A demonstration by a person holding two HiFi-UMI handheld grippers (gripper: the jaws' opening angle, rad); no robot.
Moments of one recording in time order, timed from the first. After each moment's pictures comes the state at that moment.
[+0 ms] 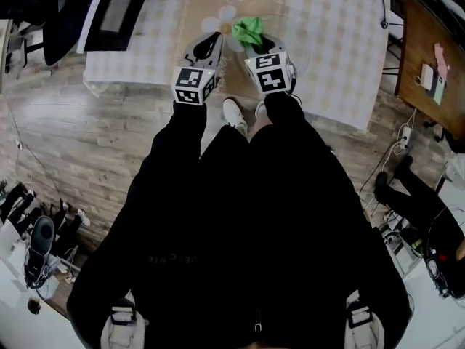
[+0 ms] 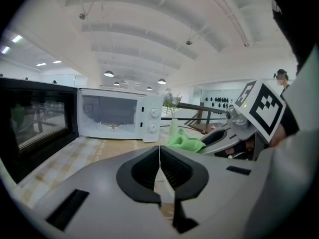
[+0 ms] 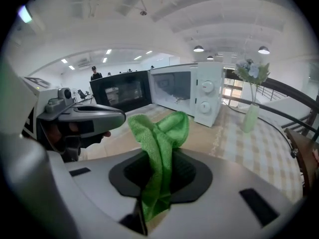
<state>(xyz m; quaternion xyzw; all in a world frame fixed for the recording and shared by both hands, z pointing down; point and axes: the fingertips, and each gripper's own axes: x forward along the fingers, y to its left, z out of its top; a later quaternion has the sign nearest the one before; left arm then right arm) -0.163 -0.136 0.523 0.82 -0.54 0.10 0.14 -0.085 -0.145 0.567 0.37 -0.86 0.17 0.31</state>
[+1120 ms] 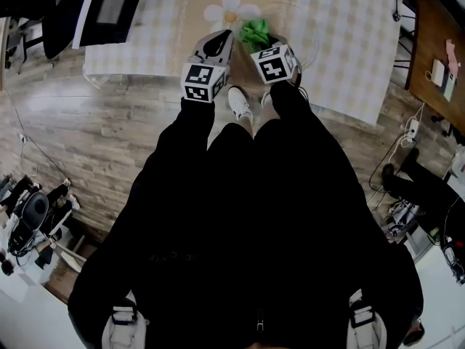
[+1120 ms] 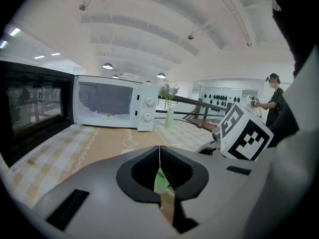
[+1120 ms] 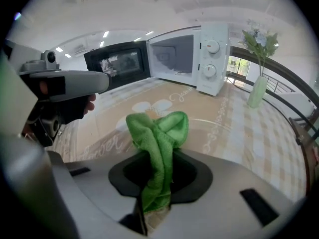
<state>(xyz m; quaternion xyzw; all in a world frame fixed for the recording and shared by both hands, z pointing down) -0.094 -0.116 0.539 0.83 -0.52 0.12 0.16 -0.018 -0.125 0.643 0.35 -0.83 0.20 0.39</state>
